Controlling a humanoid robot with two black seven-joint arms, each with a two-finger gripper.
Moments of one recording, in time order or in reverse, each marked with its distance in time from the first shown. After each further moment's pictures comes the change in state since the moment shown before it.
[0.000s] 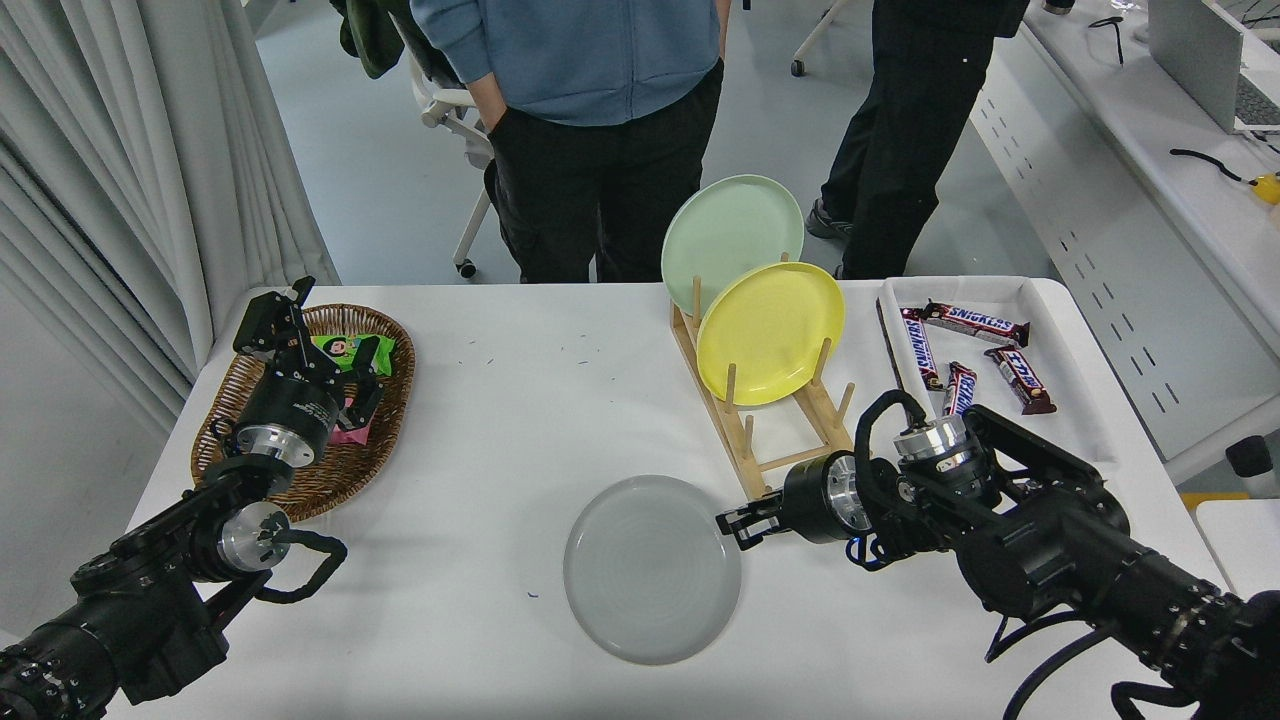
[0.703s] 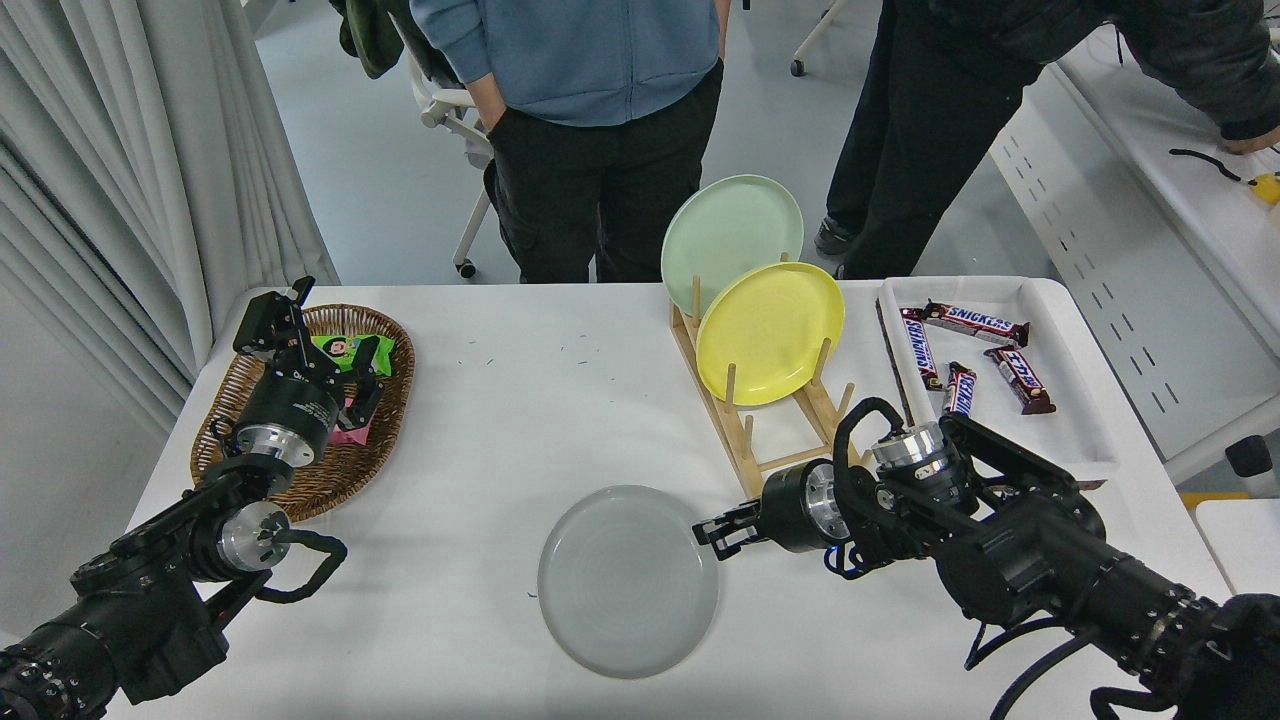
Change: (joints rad) left arm 0.000 0.000 0.000 0.000 0.000 0.000 0.000; right arm -0.003 0.040 -0.001 0.002 0.002 0.000 -0.003
